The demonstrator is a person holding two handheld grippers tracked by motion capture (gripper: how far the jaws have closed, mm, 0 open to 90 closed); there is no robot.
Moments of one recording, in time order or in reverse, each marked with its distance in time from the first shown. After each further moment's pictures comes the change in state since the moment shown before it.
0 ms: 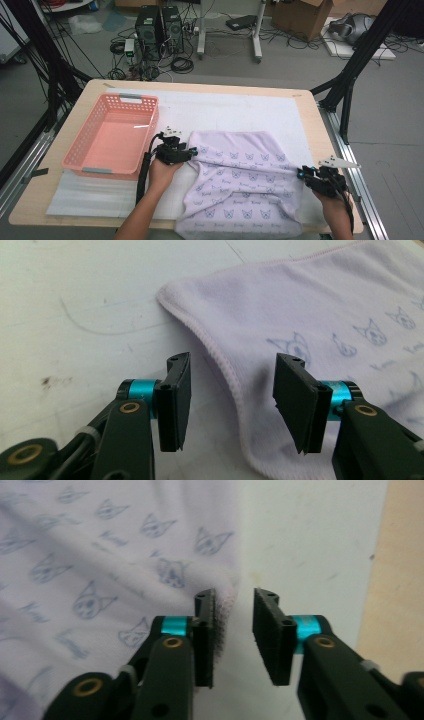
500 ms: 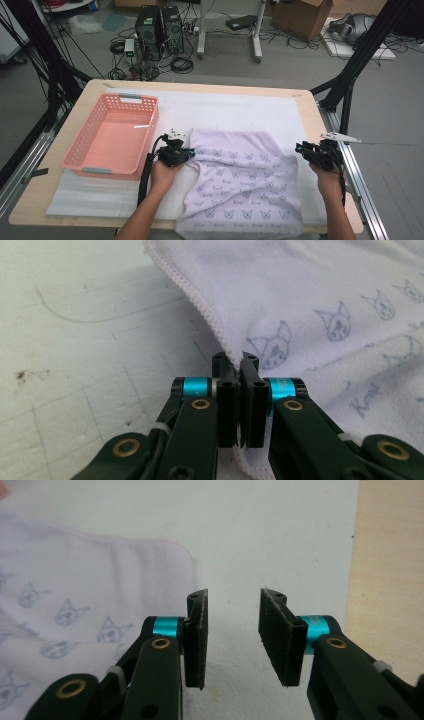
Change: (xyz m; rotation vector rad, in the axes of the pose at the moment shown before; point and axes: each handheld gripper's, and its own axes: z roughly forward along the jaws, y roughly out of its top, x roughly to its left) left arm -0.005 -0.008 -0.001 0.038 0.004 0.062; right arm -0.028 0.050 0.030 -0.061 0.012 0.109
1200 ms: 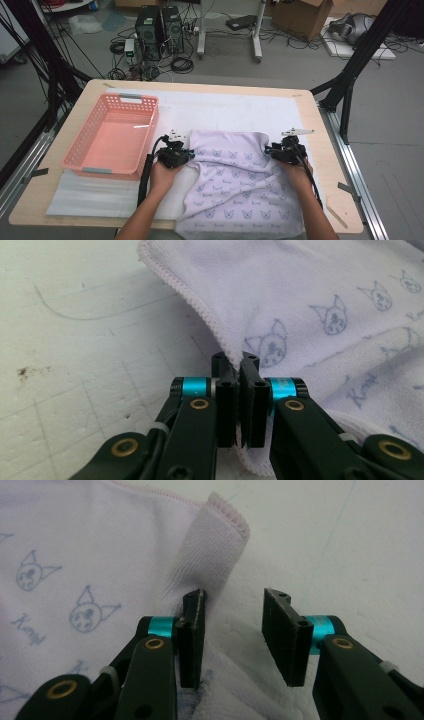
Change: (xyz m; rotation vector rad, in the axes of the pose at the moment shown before) left arm -0.002 -0.001 -0.002 0.011 0.005 0.031; right arm 0.051 0.004 0.072 0.116 0.099 -0.097
